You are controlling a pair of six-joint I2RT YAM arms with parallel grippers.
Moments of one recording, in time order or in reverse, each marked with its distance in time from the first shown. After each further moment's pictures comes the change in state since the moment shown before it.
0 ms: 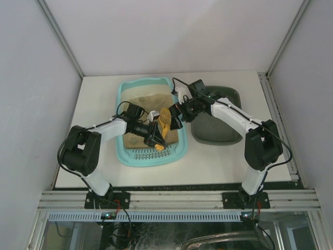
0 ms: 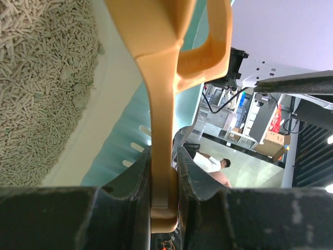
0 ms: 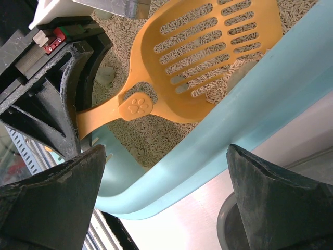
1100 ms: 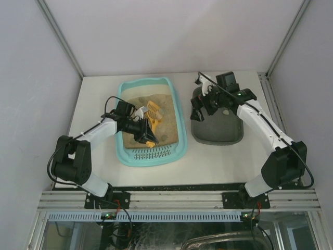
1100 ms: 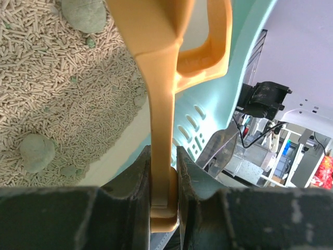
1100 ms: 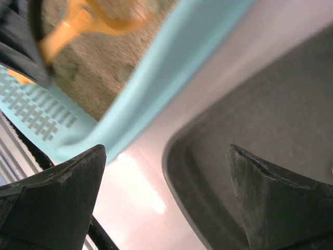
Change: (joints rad) left arm 0.090 -0.106 0.013 -0.145 -0.234 0.101; right arm -0.166 -0.249 -0.027 -0.085 0.050 -0.171
